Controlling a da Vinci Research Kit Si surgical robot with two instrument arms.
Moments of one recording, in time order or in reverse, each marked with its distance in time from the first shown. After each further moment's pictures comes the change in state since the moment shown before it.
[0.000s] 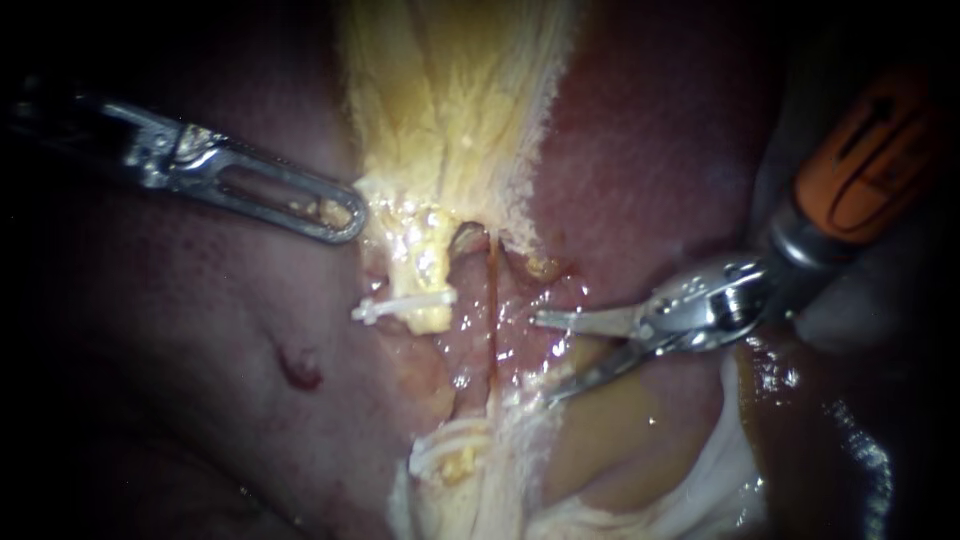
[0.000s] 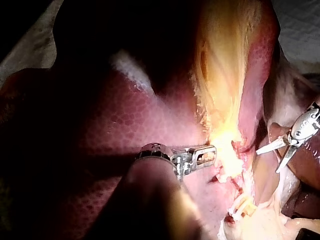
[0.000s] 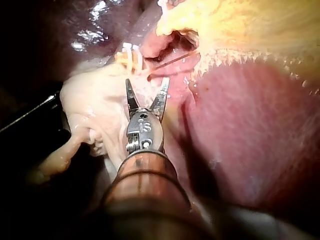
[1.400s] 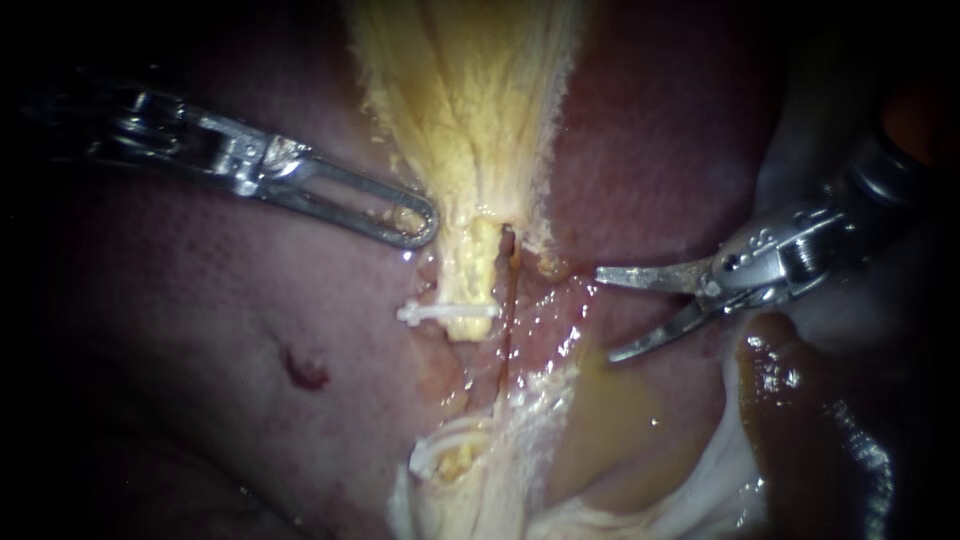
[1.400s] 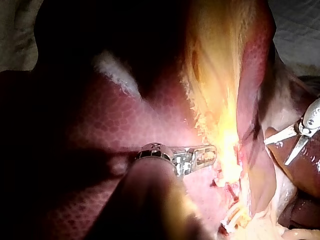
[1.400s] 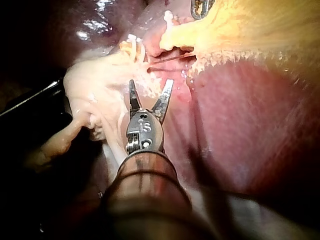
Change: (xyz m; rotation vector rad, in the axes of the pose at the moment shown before) right arm 0.001 0.001 -0.004 0.010 -0.010 -0.032; left arm 0.000 0.002 0.007 0.001 -0.001 0.004
